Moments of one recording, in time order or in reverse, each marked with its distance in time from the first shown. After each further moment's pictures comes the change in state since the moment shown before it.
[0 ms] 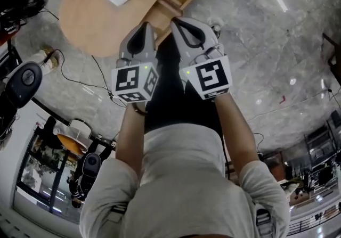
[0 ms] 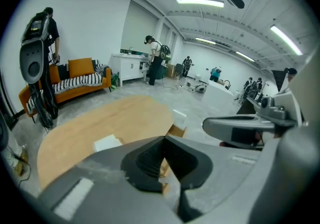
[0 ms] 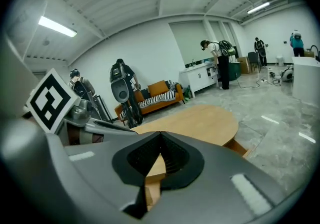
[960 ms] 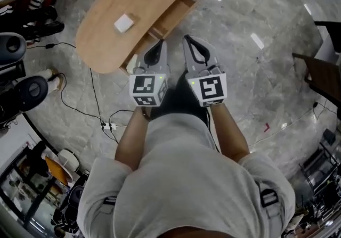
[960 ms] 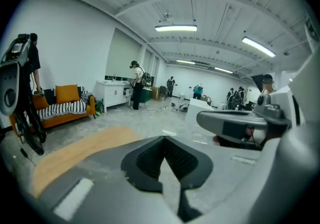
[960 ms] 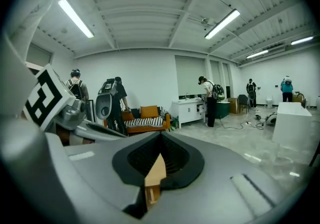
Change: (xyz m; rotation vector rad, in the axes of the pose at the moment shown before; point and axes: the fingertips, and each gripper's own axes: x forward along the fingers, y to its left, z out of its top) left arm -0.133 -0.200 0.096 0.124 -0.240 -0.111; right arm -0.235 0.001 0.124 -0.205 -0.238 -0.173
